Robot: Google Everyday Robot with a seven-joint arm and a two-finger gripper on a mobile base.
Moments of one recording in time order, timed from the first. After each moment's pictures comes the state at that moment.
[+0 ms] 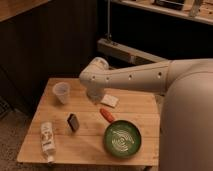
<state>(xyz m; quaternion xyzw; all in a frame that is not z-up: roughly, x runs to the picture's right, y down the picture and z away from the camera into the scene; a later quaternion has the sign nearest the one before) -0.050 0.061 0.766 -0.23 0.09 0.40 0.88</state>
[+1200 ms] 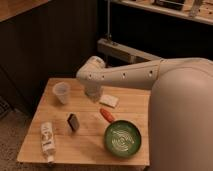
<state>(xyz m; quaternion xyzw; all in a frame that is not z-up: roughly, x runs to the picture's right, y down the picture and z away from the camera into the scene) -0.059 0.051 0.787 -0.23 0.08 0.37 0.89</state>
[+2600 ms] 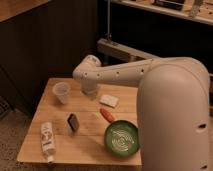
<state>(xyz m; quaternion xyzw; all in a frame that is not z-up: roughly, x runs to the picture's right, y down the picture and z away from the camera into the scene) -0.079 0.041 0.808 -0.23 0.08 0.35 0.91</state>
